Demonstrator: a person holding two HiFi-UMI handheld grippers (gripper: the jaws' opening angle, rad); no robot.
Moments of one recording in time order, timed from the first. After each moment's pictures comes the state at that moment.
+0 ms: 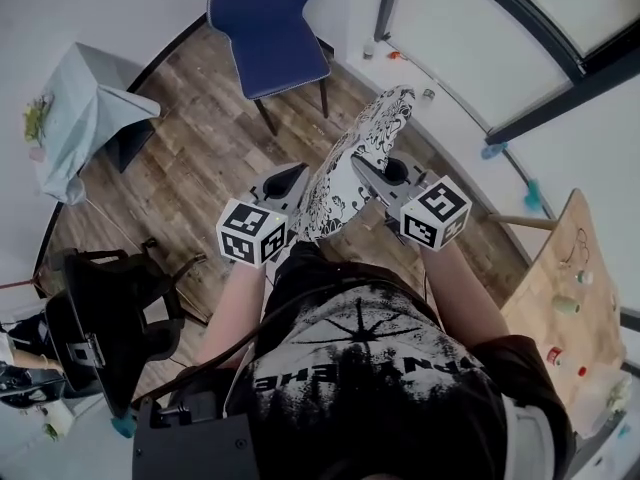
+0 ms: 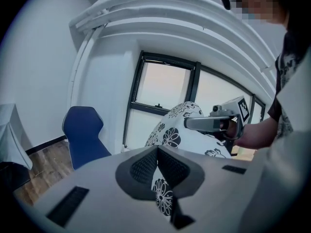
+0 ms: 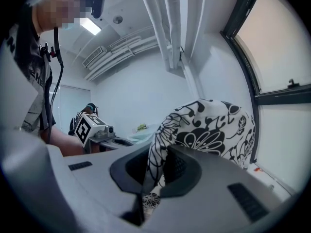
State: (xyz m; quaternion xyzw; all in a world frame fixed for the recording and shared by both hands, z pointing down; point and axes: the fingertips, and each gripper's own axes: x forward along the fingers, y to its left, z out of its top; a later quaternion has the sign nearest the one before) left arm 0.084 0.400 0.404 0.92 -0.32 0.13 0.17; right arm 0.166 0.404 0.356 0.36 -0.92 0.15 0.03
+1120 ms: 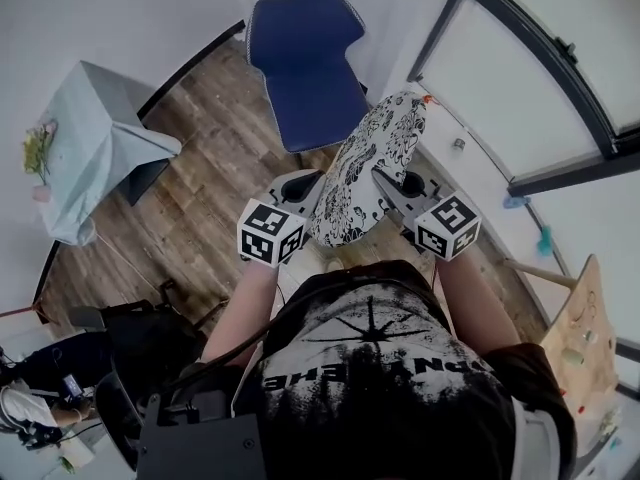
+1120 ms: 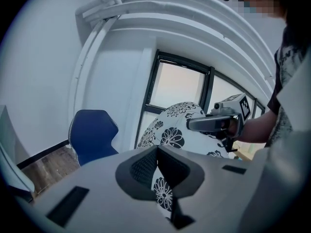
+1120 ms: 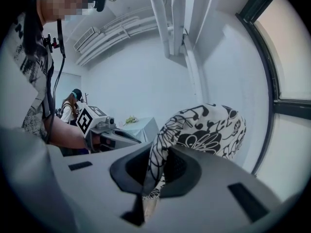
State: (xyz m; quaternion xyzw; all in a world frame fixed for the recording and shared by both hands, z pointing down) left arm -0.037 0.151 0.423 0.93 -0.30 0.13 0.18; right arm 0.049 0.162 0.378 0.37 -0.91 0.13 0.10
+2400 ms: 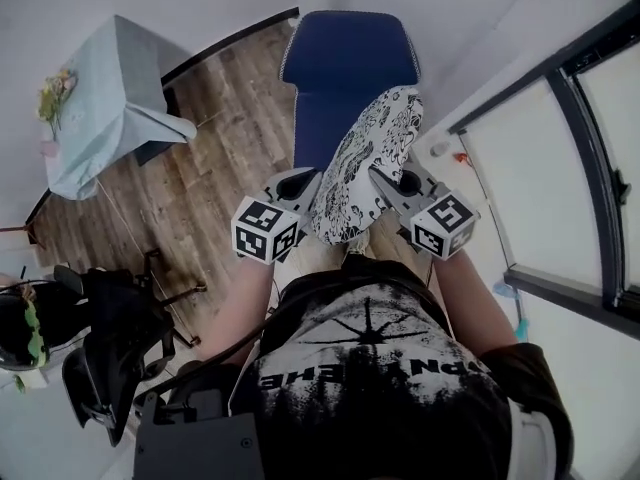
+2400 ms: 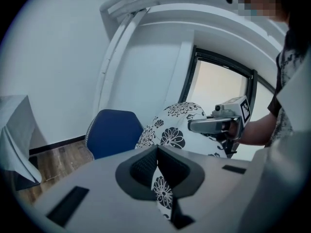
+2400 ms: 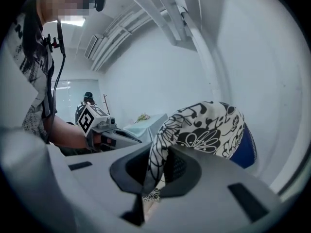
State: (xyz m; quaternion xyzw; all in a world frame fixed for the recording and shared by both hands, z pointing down) left arm -0.039 -0.059 0.444 0.86 -0.44 0.12 0.24; right arm 0.050 -0.077 0.402 0.22 -0.96 0.15 0.12
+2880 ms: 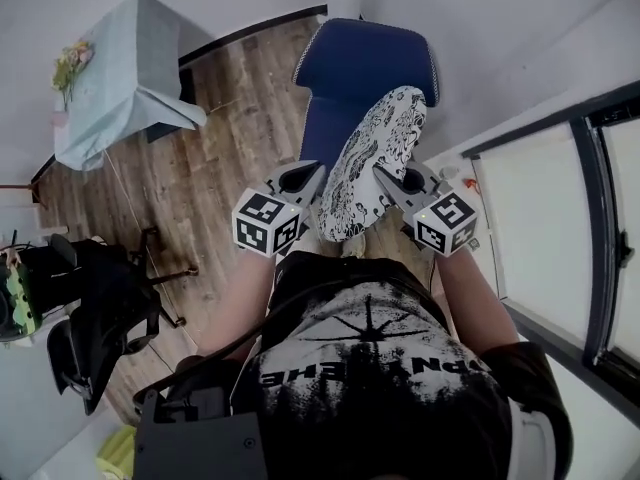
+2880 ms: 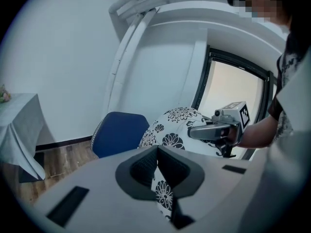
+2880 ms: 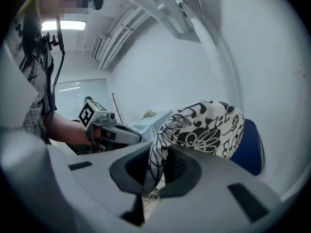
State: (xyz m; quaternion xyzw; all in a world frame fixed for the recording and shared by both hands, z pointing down) left arm -0.039 -0.122 0.449 0.82 -0.50 0.10 0.25; right arm 0.052 -0.148 0.424 0.15 -0.97 0.16 0.14
